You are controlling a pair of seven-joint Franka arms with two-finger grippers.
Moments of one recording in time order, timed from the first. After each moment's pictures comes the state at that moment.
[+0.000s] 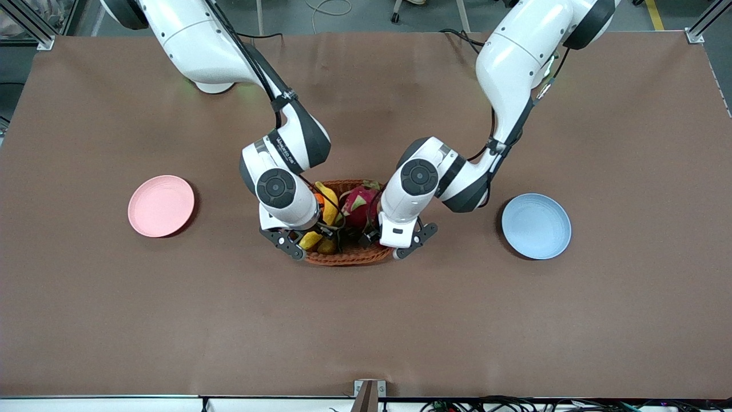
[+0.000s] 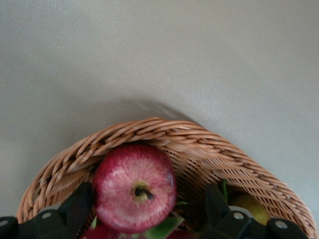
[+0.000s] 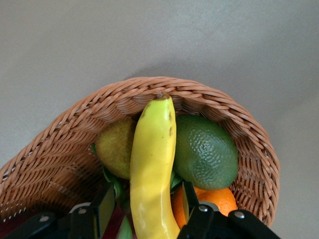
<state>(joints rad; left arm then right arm) -0.52 0.81 -0.21 -1.39 0.01 2.34 -1.34 0.57 0.67 -0.01 -1.49 0.12 2.11 1.13</state>
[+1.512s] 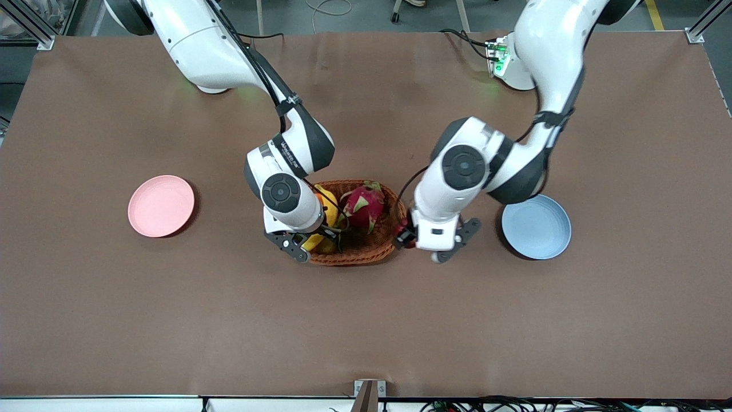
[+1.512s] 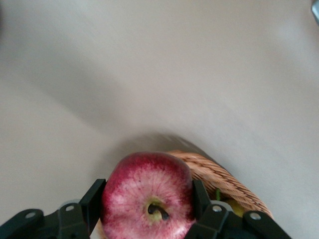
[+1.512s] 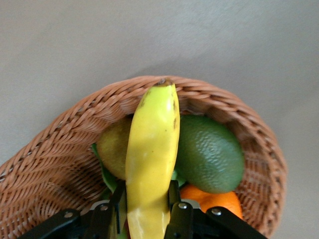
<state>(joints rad) -0.40 0.60 -0.19 -1.34 0.01 2.00 -1.28 0.57 0.70 -0.02 -1.43 0.13 2.05 1.09</state>
